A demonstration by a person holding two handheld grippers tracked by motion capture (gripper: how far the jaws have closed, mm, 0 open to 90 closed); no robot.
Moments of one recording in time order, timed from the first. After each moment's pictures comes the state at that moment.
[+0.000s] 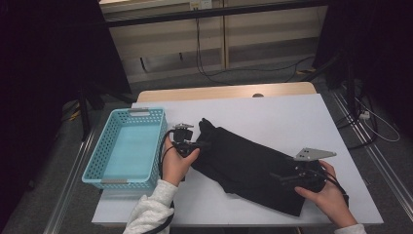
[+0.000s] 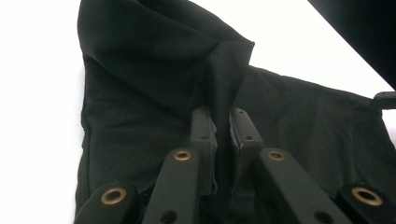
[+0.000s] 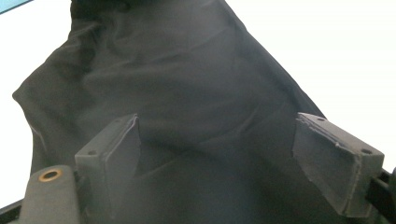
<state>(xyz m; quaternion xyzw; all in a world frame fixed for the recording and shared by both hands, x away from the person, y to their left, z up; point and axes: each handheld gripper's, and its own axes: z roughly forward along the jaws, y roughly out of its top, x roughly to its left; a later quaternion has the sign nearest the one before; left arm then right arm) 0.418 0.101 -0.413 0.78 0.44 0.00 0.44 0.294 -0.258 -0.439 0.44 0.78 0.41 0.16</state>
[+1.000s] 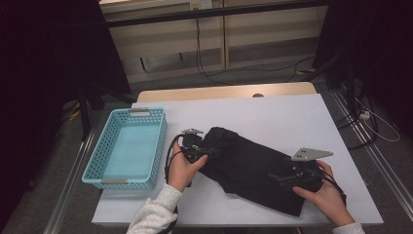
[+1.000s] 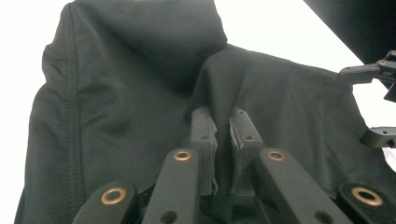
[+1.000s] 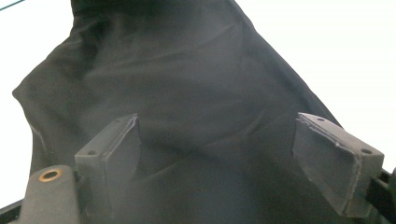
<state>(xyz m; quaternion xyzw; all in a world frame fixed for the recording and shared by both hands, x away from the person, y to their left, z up) 0.405 0.080 -0.422 0.80 0.41 -0.04 0.43 0.297 -0.254 -0.441 0.43 0.79 0.41 0.15</state>
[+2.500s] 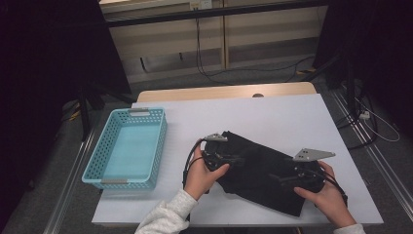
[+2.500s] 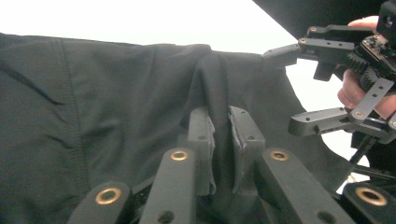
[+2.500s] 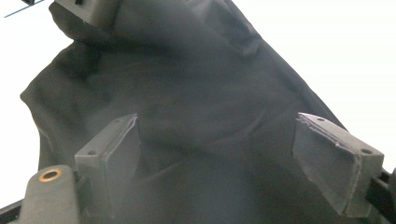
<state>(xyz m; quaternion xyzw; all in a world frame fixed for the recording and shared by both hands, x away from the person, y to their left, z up) 0.378 0.027 -0.418 0.82 0.33 -0.09 0.46 0.294 -0.255 -0.441 0.43 0.78 0.42 0.15</state>
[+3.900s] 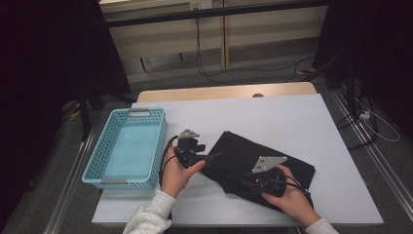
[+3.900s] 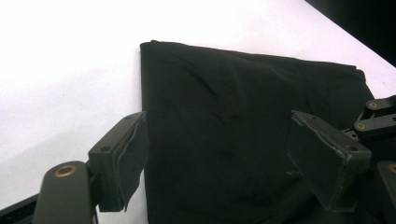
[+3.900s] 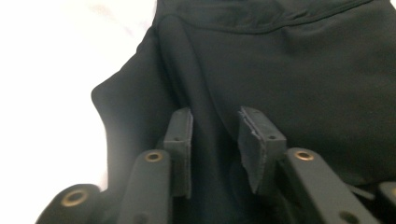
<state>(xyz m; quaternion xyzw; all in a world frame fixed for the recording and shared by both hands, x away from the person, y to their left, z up) 0.394 0.094 -0.414 0.81 0.38 0.02 0.45 0.304 -0.169 -0.455 0.31 0.86 0.40 0.11</state>
